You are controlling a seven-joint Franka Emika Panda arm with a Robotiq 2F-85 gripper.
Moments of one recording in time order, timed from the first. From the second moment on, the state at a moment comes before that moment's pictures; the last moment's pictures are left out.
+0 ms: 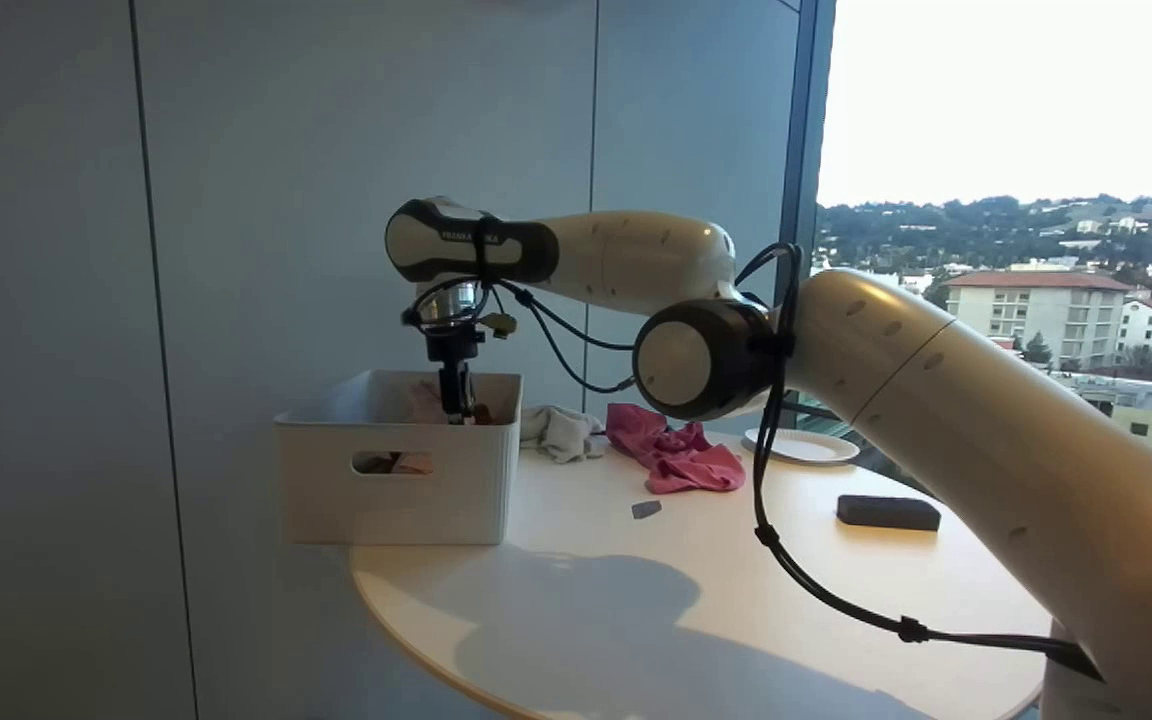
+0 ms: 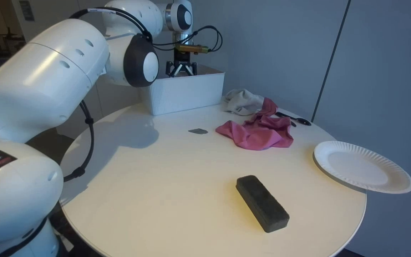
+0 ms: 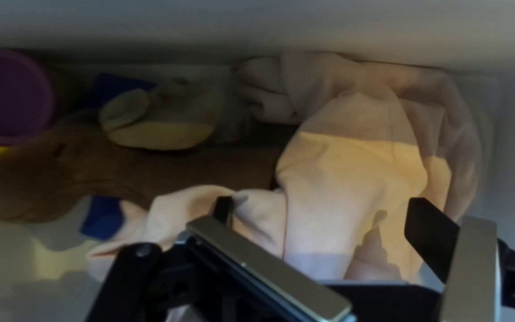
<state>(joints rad) 0.10 0.99 0.07 -0.47 -0.11 1.33 -0.81</state>
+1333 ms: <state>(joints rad) 0.16 1.06 0.07 -0.45 -0.13 1.25 -1.08</state>
